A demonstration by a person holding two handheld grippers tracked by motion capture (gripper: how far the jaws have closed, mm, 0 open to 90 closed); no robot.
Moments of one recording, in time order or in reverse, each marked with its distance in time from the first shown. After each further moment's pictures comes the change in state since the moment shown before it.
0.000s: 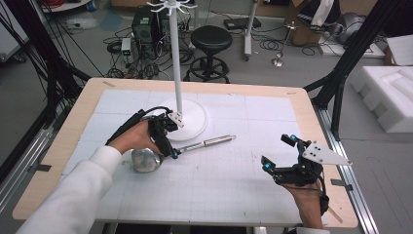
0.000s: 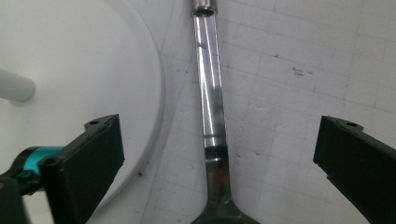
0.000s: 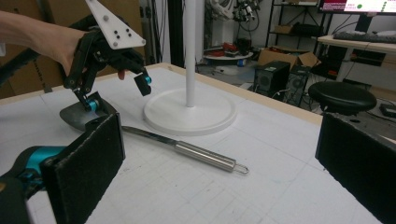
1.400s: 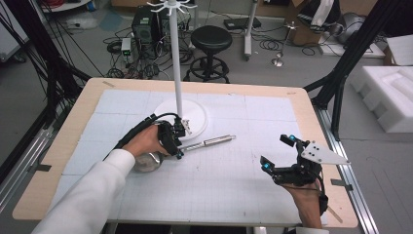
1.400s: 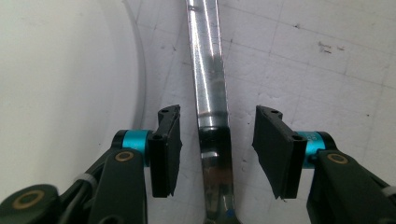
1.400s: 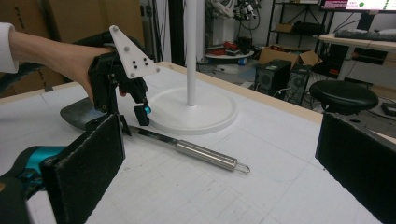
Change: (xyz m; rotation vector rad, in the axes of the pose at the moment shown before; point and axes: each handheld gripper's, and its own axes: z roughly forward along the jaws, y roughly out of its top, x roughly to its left) left arm 0.003 0.006 0.033 0.156 -0.030 0.012; right arm 0.001 -0.001 0.002 0.007 0.006 0.002
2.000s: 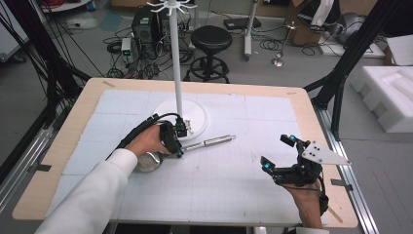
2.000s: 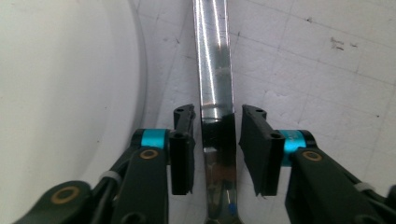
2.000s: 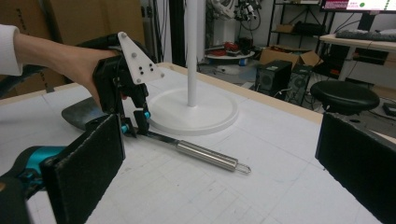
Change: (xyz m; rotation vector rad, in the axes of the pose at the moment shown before) left arm 0.002 0.004 0.005 0.052 -0.005 -0.025; right arm 0.000 0.000 -0.001 -0.004 0.002 0.003
